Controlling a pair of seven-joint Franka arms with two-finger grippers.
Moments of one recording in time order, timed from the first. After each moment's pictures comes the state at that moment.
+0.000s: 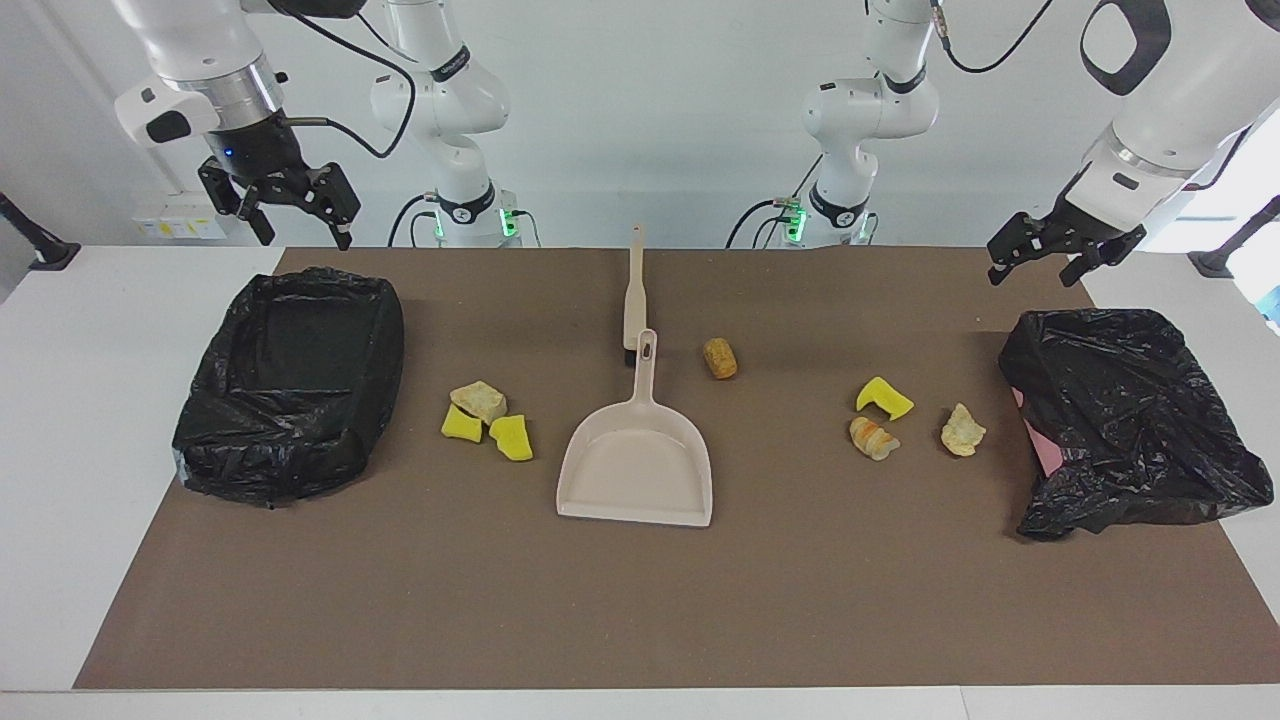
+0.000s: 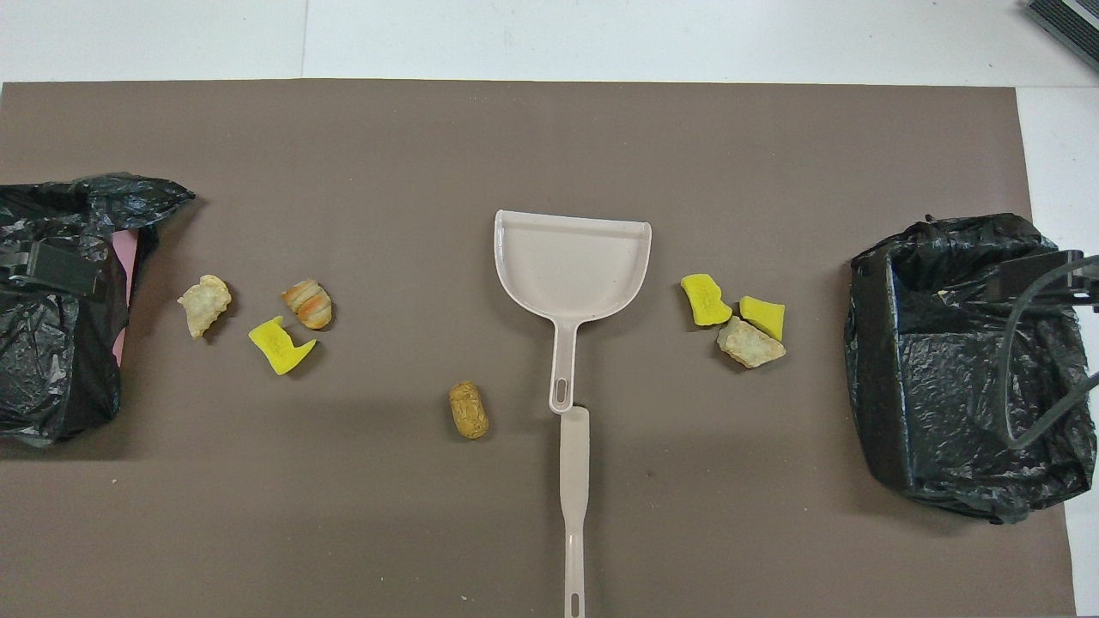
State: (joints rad) left arm -0.01 0.02 0.01 -1.55 -0.03 1.50 0.07; right arm 0.01 -0.08 -0.05 -1.60 0.00 1.57 0.07
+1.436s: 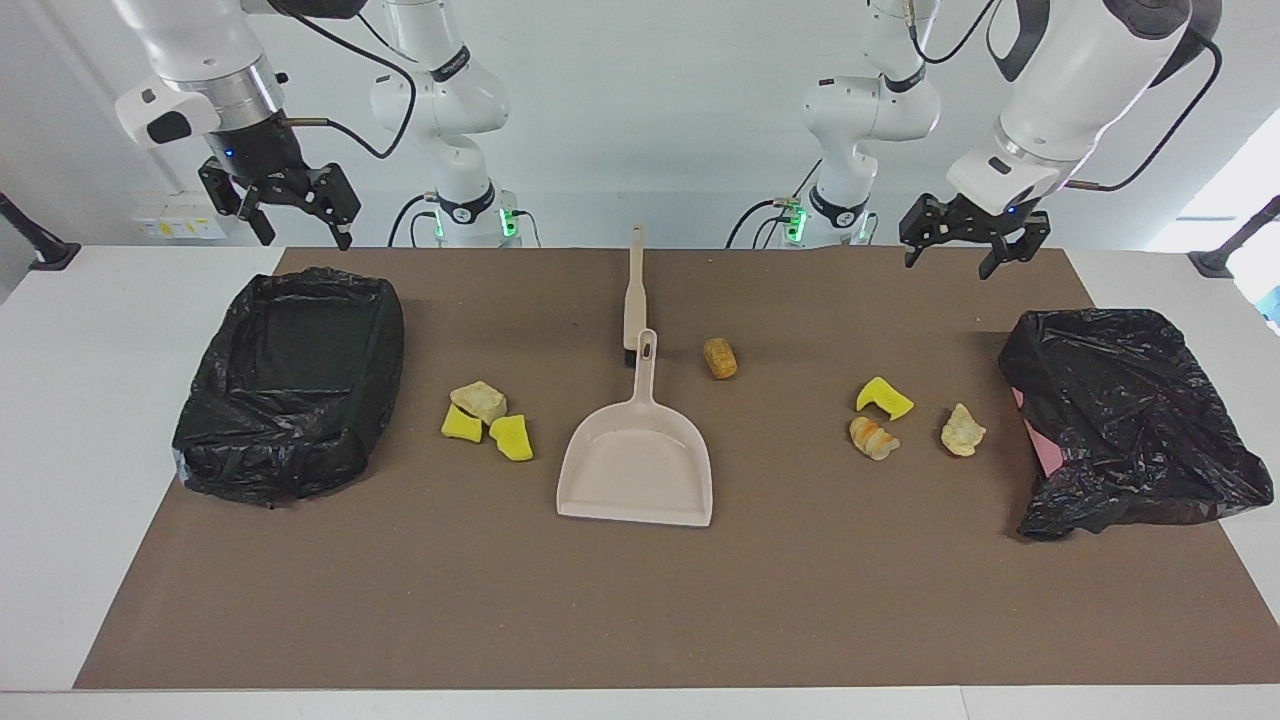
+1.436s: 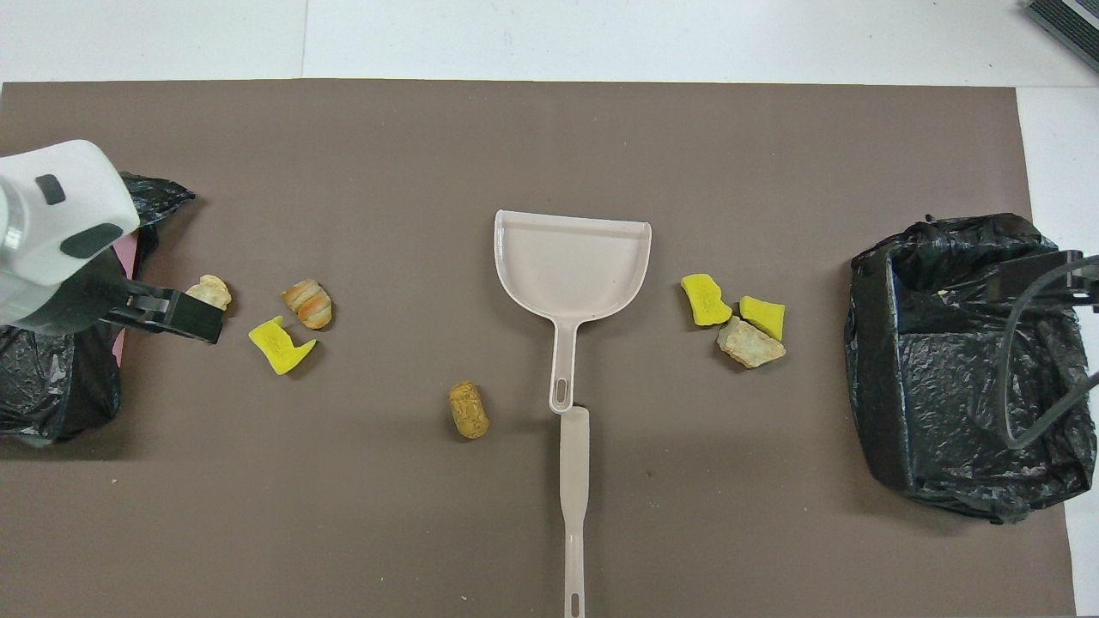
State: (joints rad) left arm -0.20 -0.03 -0.01 -1.63 -0.03 1.50 0.07; right arm 0.01 -0.08 -0.05 -1.60 0.00 1.57 0.07
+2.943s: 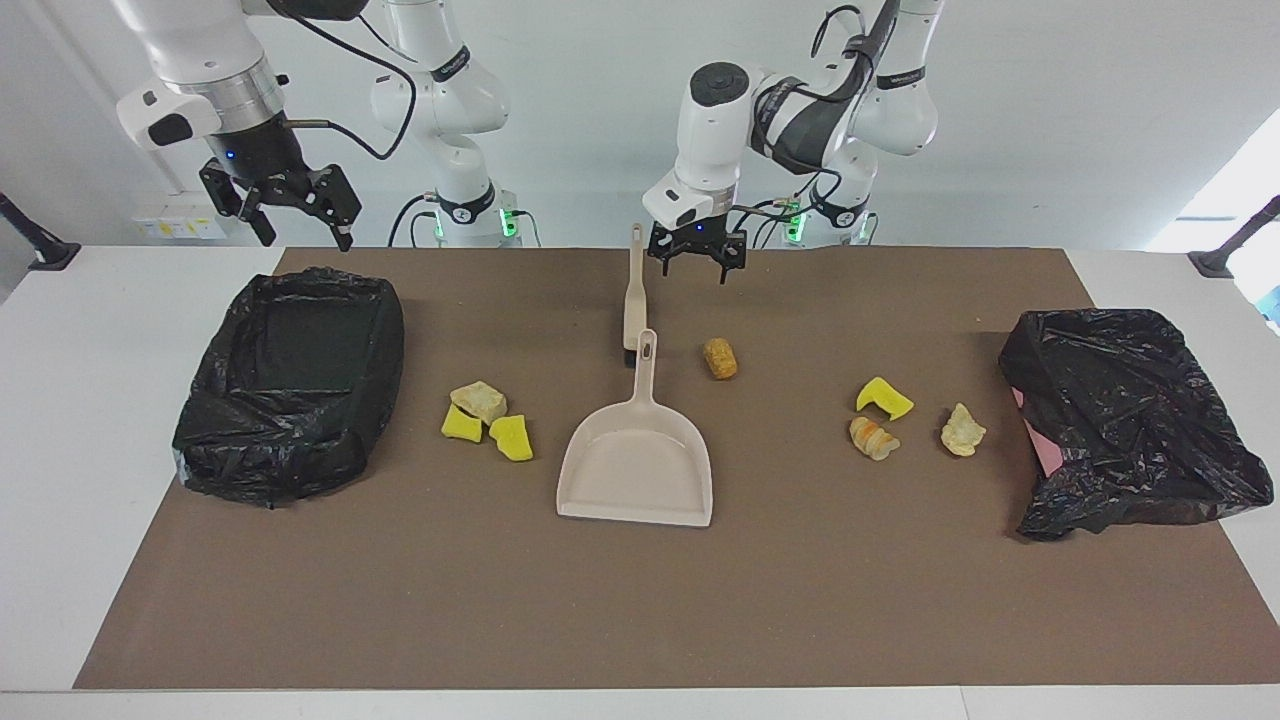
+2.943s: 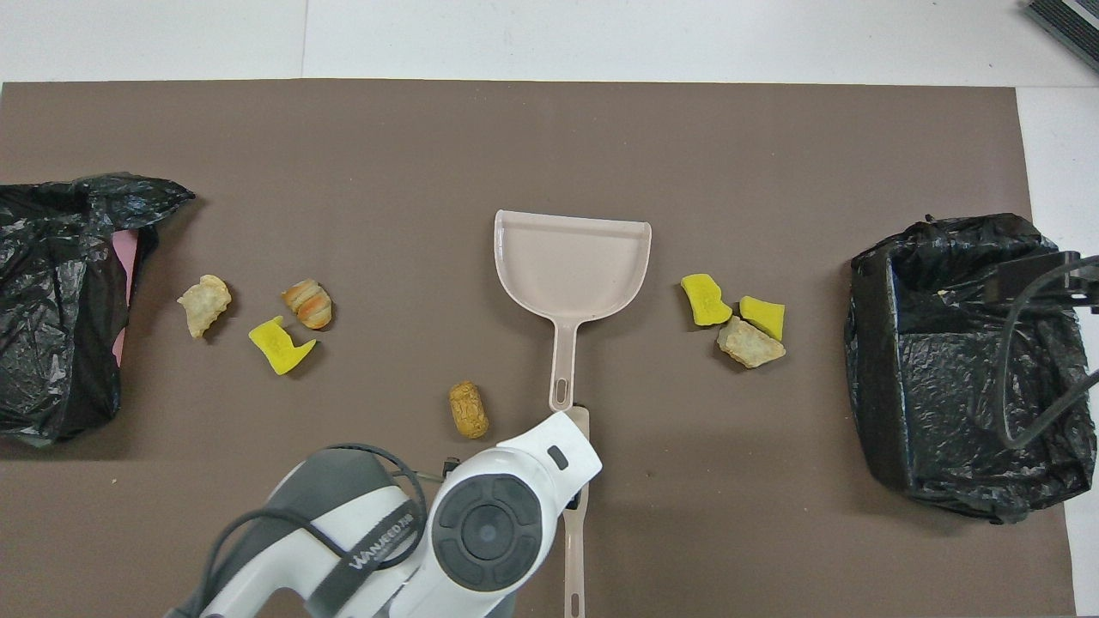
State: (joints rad) left arm -0.86 -0.06 -0.02 -2.18 -0.03 2.14 -0.65; right arm 0.01 -0.08 -0.05 -1.60 0.00 1.57 0.07
